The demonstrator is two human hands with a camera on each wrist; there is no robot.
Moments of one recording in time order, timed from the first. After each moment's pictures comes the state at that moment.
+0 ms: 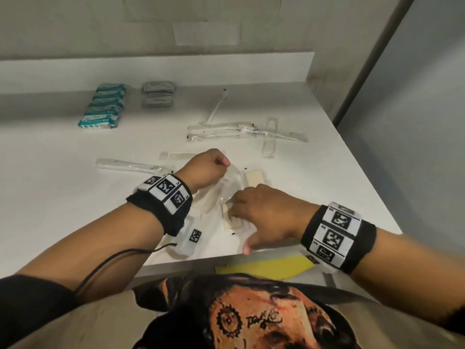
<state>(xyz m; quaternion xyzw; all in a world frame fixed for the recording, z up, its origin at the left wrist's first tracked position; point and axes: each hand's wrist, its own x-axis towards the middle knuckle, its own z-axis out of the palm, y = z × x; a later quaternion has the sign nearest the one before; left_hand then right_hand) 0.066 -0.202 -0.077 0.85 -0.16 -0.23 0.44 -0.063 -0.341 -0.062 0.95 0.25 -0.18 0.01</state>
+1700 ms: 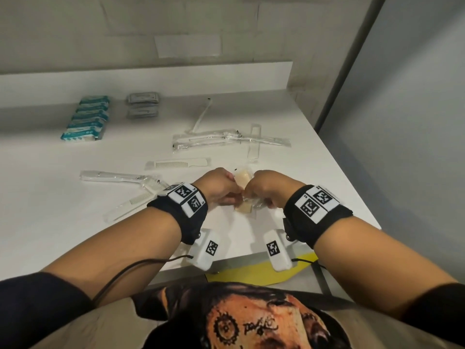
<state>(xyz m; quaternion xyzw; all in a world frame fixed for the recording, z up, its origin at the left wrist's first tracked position) 0.027 -0.247 -0.075 0.75 -0.05 -0.37 0.54 -0.026 -0.361 -0.049 0.84 -0.29 -0.26 -0.37</state>
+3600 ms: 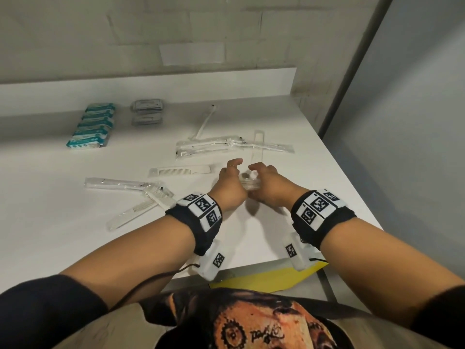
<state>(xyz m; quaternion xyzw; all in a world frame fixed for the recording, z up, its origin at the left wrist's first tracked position) 0.043 -0.273 -0.106 0.84 -0.18 -0.21 0.46 -0.009 -0.397 -0.089 0.93 -0.16 -0.09 -0.32</state>
